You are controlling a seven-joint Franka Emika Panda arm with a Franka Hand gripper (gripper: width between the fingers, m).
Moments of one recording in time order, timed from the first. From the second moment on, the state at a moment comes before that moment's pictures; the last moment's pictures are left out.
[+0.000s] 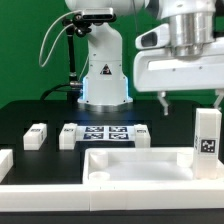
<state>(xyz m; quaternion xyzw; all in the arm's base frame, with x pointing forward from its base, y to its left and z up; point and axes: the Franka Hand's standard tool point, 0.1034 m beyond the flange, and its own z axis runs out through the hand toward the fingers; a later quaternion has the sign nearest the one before) 0.520 0.097 0.081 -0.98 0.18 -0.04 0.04</state>
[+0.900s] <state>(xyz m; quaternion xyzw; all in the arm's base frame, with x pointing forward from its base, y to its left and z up) 0.494 0.059 0.056 -0.99 0.04 0.09 0.04</state>
